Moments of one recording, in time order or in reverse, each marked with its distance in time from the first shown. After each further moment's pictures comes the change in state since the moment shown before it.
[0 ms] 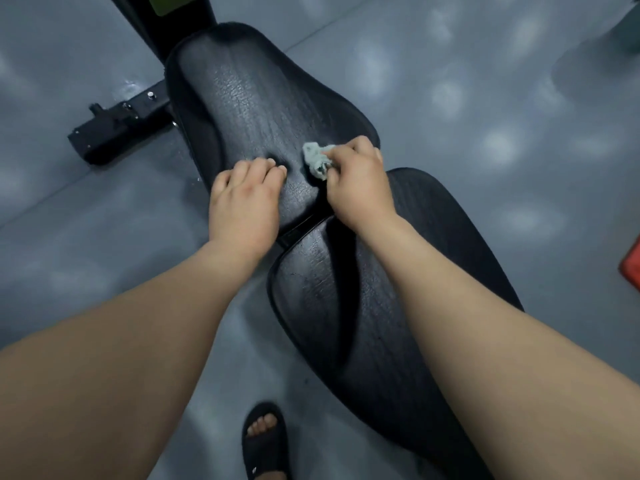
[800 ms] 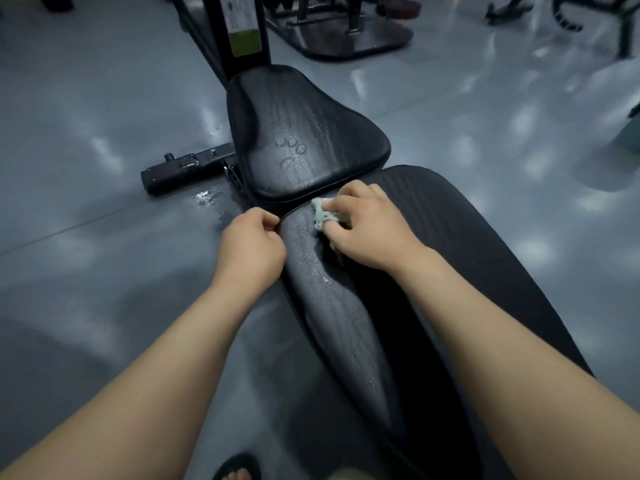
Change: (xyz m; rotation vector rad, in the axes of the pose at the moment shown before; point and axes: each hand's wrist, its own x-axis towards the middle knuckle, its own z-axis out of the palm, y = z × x) left_hand -0.143 0.052 0.005 -0.613 0.145 -0.589; right_hand -0.122 0.046 0.003 -0.128 -0.076 -0.447
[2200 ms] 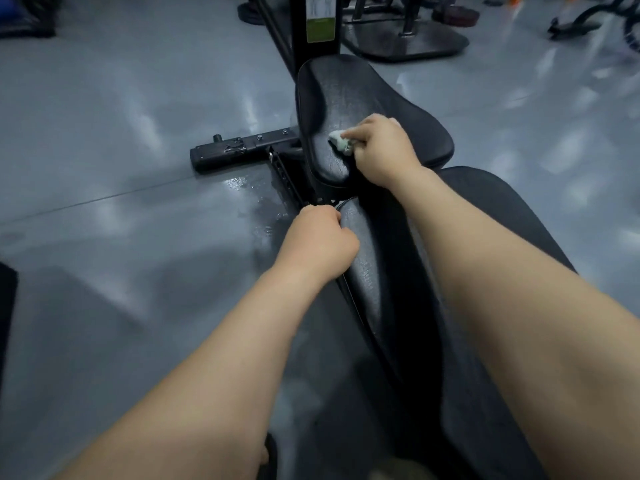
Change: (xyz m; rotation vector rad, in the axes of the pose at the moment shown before) left_hand -0.024 0.001 -0.020 0.013 -0.226 0.017; right_hand 0.120 -0.040 0.026 -0.097 -0.003 -0.037
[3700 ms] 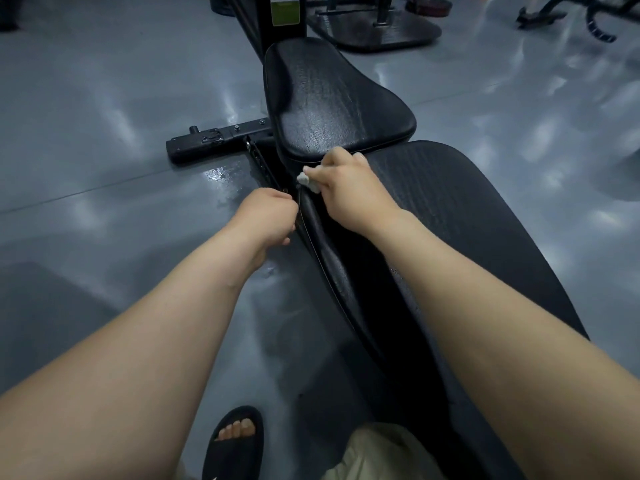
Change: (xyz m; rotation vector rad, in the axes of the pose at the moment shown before) left_hand -0.015 -0.016 -0.001 -0.493 -0.029 -0.291; right_hand -0.122 -0.018 0.000 0.040 -0.023 -0.178
